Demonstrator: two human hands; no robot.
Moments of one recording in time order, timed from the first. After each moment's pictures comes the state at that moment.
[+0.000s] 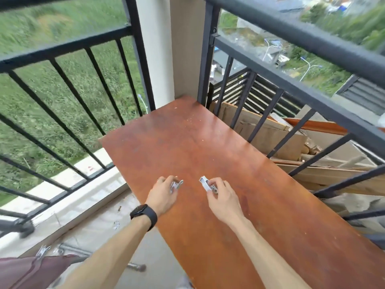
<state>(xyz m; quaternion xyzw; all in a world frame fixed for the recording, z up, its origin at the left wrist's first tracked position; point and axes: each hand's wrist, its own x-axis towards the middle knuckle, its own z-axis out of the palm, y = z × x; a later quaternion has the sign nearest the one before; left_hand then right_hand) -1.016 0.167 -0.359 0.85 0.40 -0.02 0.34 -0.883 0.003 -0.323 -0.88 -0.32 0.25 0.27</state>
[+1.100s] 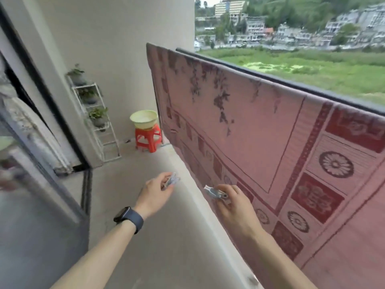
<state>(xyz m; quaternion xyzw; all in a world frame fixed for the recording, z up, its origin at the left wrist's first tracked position) -1.868 -0.067 -0.156 0.24 0.88 0.40 0.06 -1.694 0.125 -0.155 -0.17 -0.89 0.39 0.18</state>
